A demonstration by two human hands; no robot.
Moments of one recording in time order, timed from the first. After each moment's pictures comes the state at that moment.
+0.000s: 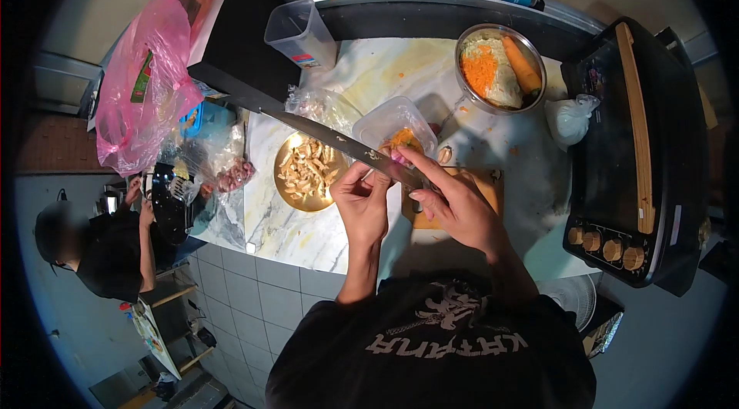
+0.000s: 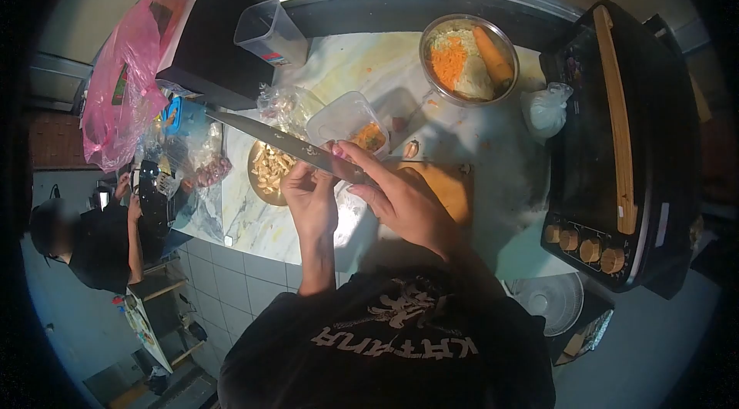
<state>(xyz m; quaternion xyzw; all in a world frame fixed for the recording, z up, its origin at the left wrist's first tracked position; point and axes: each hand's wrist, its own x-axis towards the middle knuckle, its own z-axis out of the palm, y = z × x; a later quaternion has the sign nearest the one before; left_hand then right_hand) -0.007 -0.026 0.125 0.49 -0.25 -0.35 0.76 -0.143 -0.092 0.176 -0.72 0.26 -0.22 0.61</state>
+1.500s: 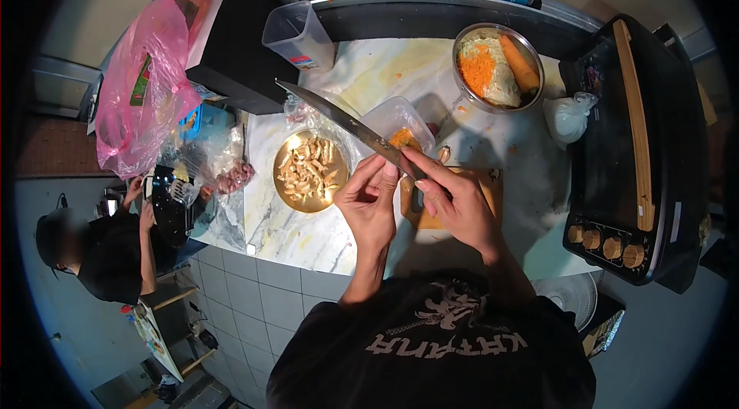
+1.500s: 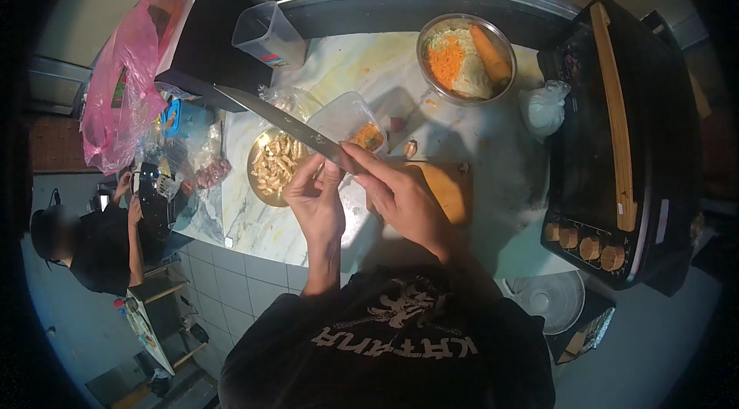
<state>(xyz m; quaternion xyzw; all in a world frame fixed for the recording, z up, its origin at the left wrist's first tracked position) -0.019 -0.024 0.123 0.53 -0.27 -0.29 0.76 -0.143 -0.087 0.163 -0.69 0.29 -0.28 0.60</state>
